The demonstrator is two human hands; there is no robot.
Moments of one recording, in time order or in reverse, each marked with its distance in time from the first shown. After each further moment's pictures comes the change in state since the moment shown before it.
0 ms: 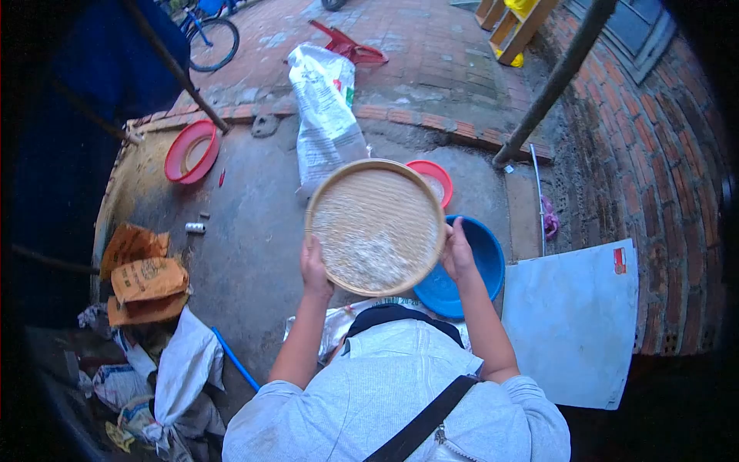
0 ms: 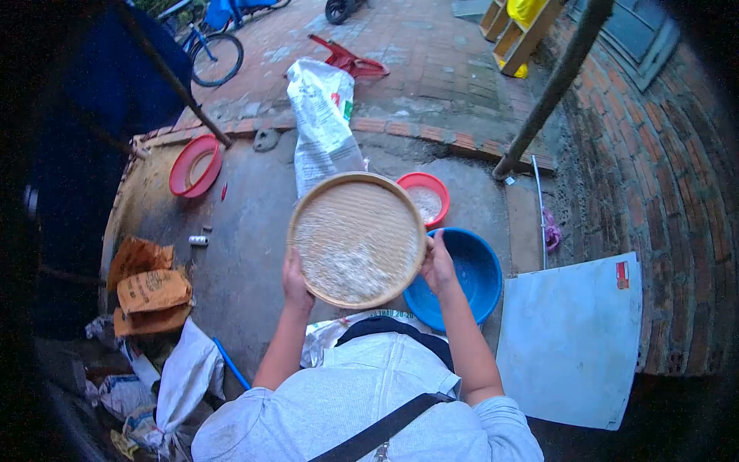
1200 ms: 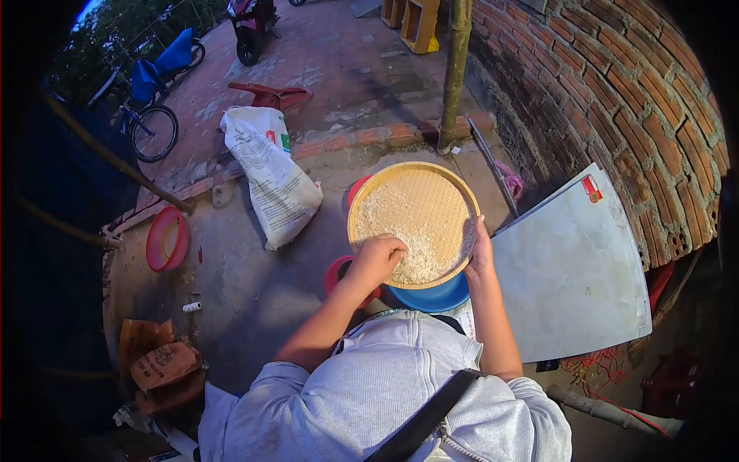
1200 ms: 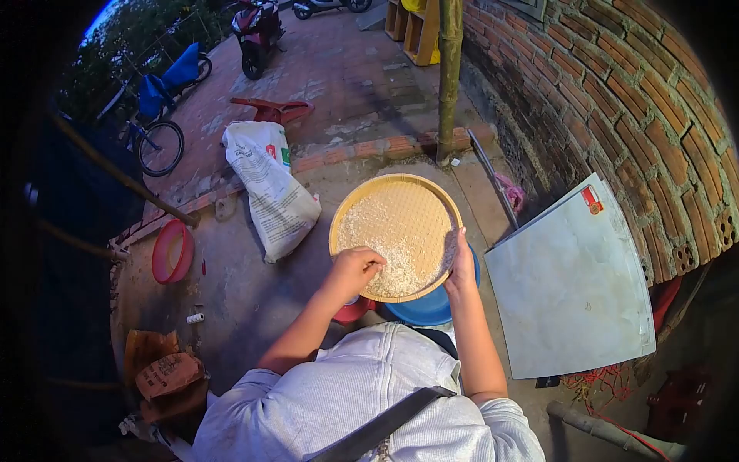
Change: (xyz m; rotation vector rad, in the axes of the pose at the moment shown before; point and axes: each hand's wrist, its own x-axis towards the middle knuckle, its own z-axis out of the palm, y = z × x) left_hand -0.028 -0.061 0.180 1.255 -1.102 0.427; right_hand -0.091 -0.046 -0.094 0.513 0.325 -0.424
